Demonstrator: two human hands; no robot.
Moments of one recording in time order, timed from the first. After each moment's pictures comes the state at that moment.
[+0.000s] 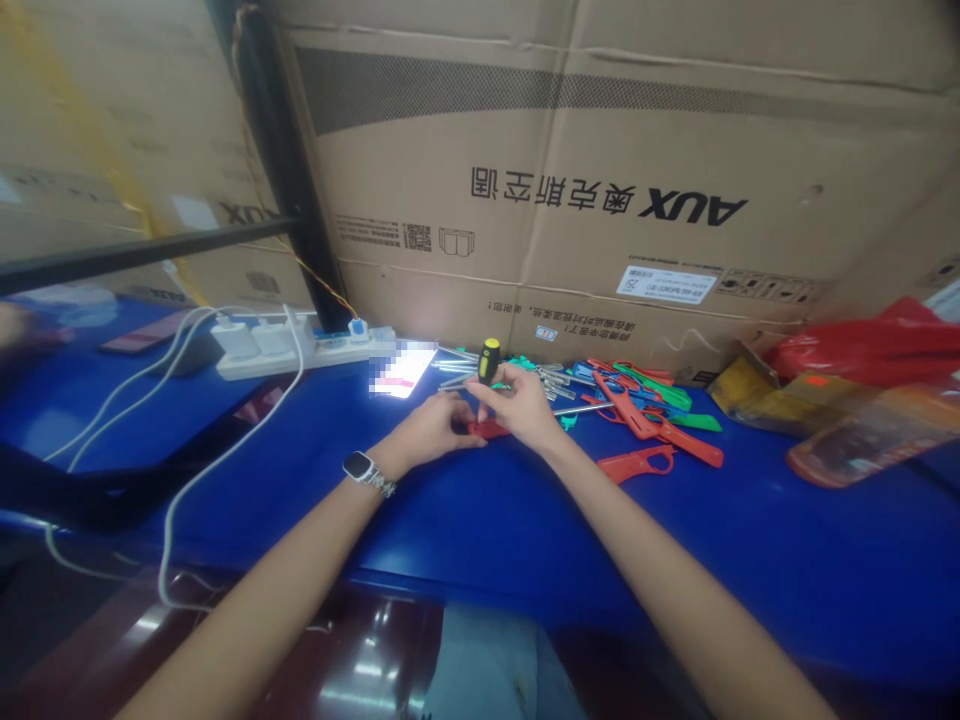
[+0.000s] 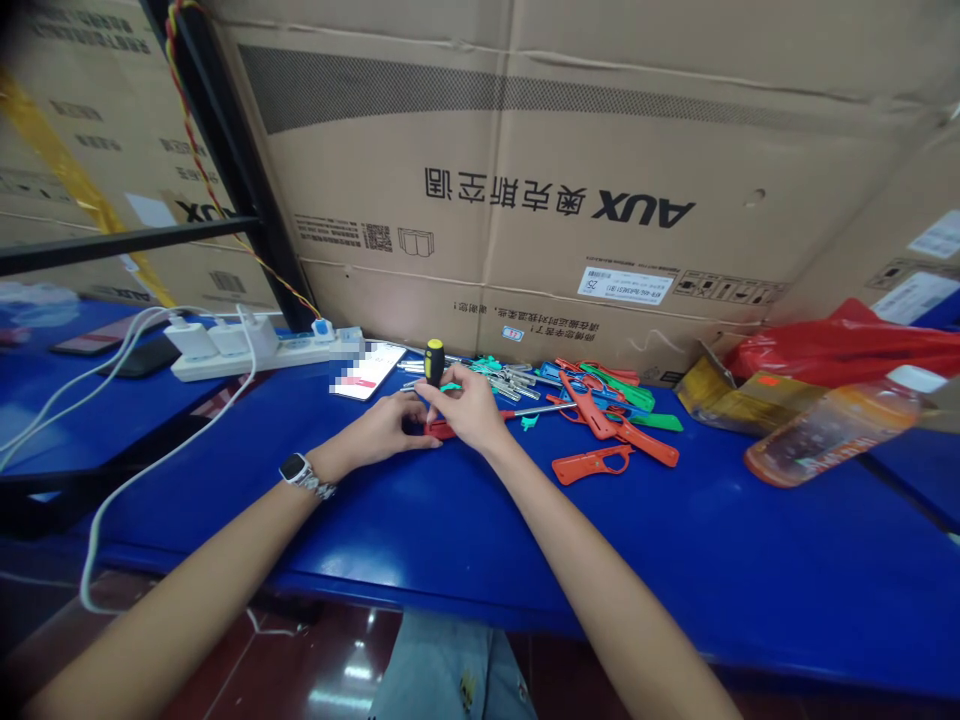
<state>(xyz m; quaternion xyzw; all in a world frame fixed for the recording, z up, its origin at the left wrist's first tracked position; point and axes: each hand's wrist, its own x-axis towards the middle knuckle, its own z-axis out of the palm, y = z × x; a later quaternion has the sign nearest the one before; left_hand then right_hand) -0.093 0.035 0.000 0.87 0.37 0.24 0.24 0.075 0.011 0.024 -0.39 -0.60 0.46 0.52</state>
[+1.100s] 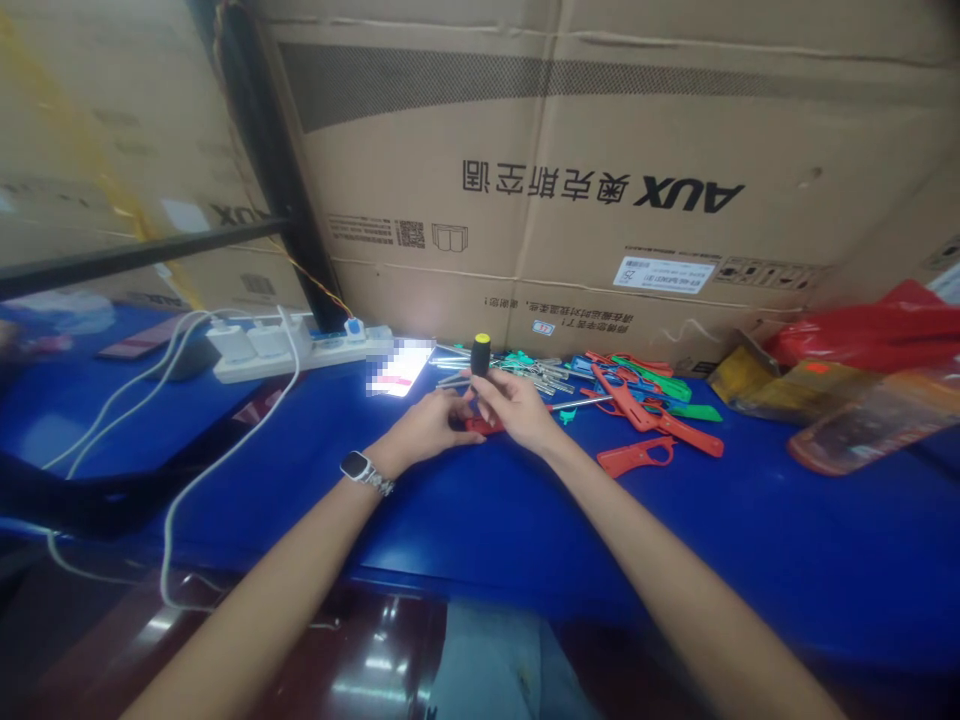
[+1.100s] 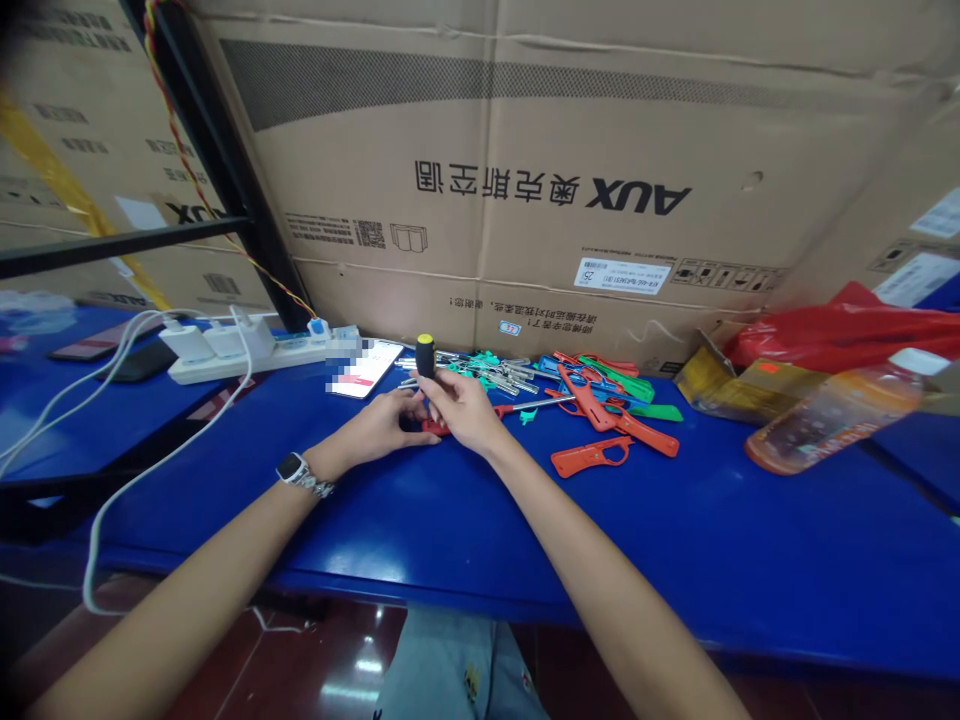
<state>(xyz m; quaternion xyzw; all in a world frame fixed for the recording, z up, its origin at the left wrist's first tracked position) -0.095 0.037 -0.004 0.86 0.37 0.24 0.25 0.079 0.007 0.021 -0.37 -0.65 0.43 0.50</state>
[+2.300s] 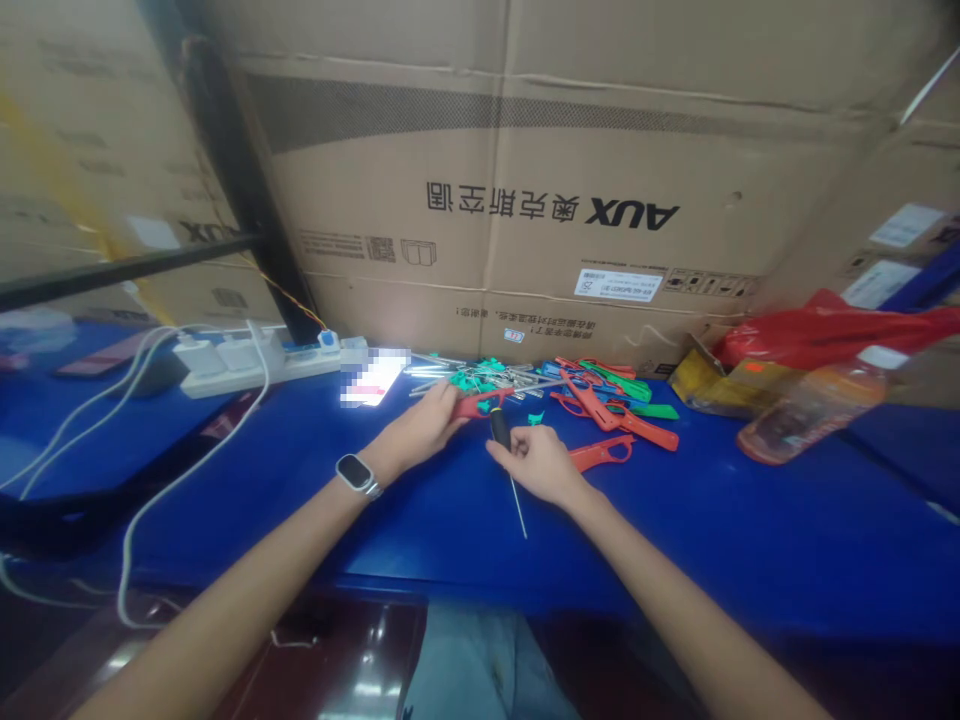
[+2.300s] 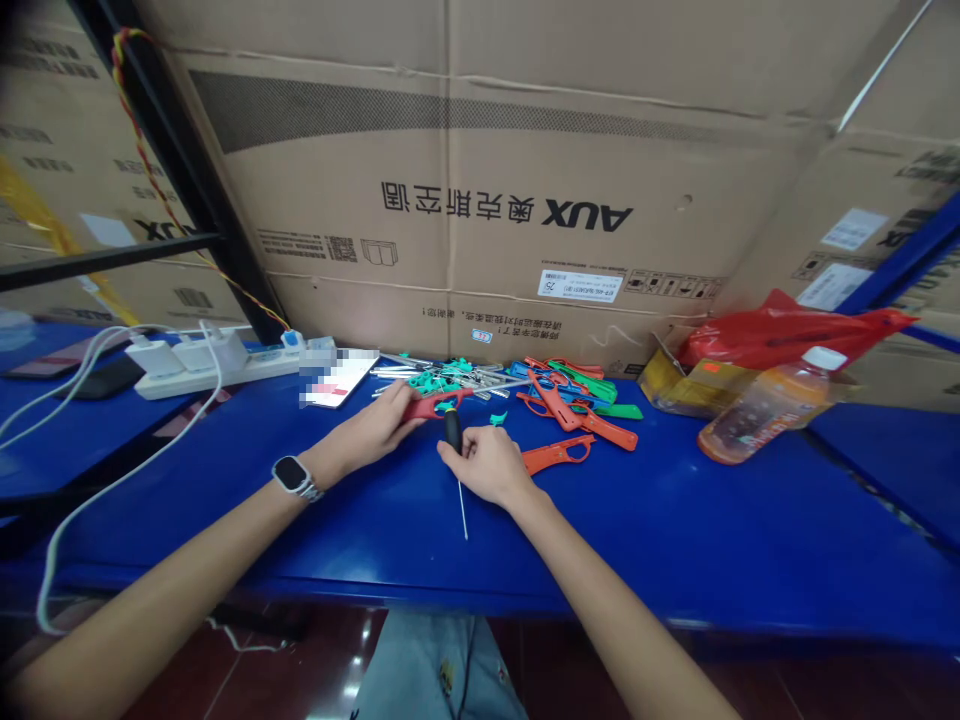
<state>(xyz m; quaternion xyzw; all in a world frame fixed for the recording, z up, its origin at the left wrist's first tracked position) -0.064 0.027 0.010 0.90 0.35 0.24 0.10 0.143 -0.054 0.005 -0.65 -0.67 0.22 0.28</state>
